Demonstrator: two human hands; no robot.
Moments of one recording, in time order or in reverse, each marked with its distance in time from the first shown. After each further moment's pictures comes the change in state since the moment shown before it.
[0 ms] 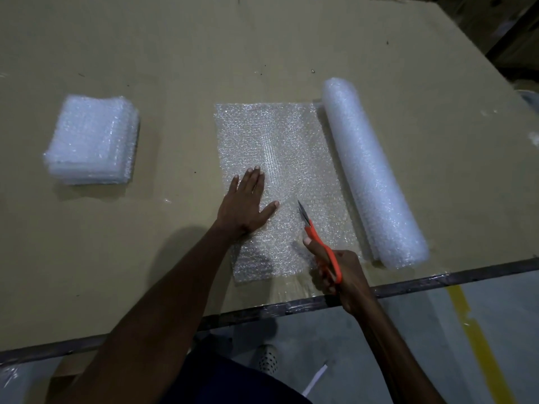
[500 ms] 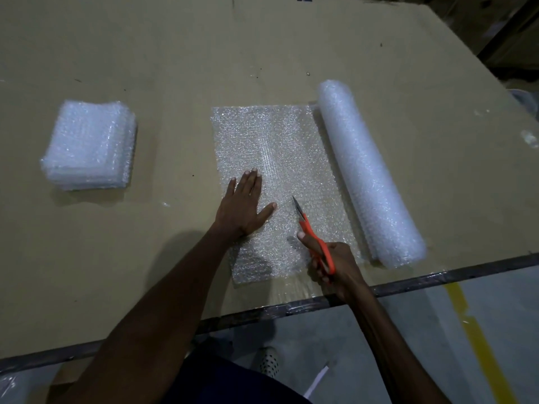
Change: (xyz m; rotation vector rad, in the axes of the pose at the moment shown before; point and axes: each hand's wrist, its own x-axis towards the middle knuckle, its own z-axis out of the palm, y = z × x) left_hand 0.000 -0.001 -0.001 0.006 -0.007 -0.004; right_hand 0.012 -0.008 0.008 0.029 0.002 -0.021
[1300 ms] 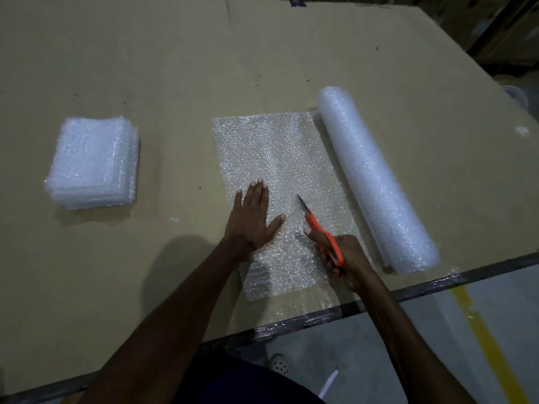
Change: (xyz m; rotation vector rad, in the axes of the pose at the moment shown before) left_hand -0.004 -0.001 -0.001 0.011 -0.028 0.007; right_hand 0.024 -0.018 0.012 -0.077 0.041 -0.035
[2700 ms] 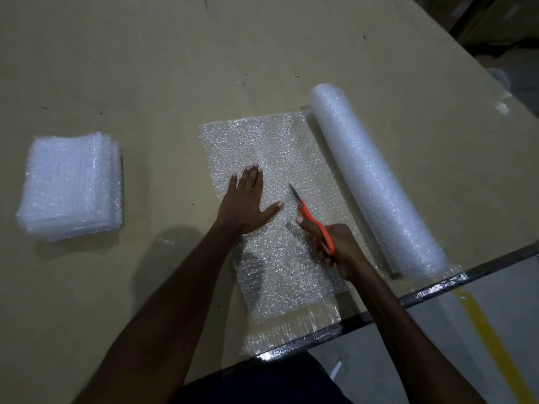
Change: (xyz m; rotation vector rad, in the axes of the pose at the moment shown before) left_hand 0.066 -0.036 -0.014 -0.026 -0.017 0.114; right_hand 0.030 -0.028 0.023 -0.043 0.049 -0.030
